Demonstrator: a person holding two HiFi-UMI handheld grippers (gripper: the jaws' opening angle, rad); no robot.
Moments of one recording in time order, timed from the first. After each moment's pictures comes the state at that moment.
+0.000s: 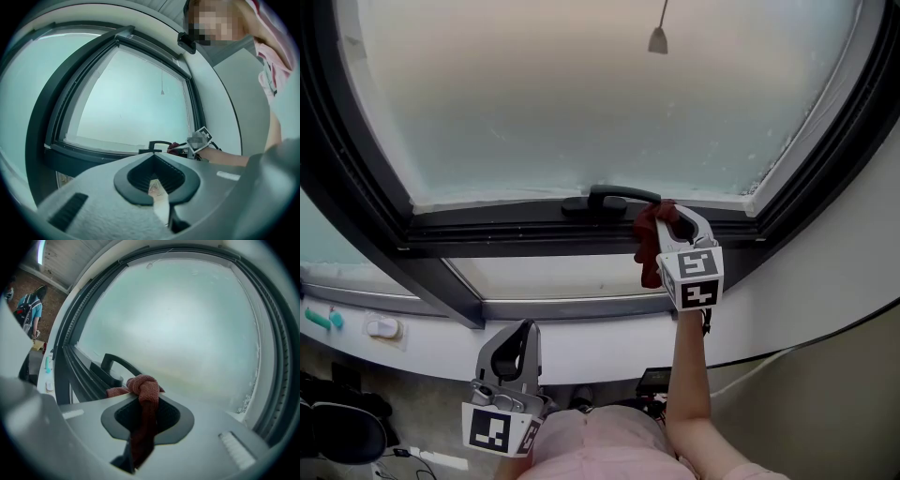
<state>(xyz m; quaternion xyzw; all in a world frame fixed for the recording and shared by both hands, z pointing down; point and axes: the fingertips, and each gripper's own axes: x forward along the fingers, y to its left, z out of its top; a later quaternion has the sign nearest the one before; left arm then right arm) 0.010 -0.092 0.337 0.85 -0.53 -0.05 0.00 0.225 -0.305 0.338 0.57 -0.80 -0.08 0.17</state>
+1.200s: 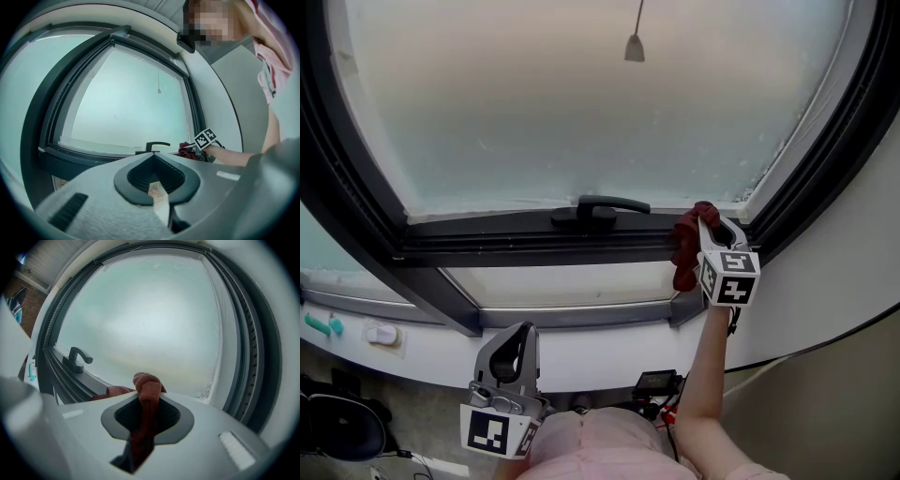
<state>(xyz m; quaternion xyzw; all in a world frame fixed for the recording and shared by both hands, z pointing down) 0.027 -0.102 0.333 0.85 -0.52 -0.05 -0.01 0.343 -0.318 0.339 0.64 -0.75 -0.03 0.15</state>
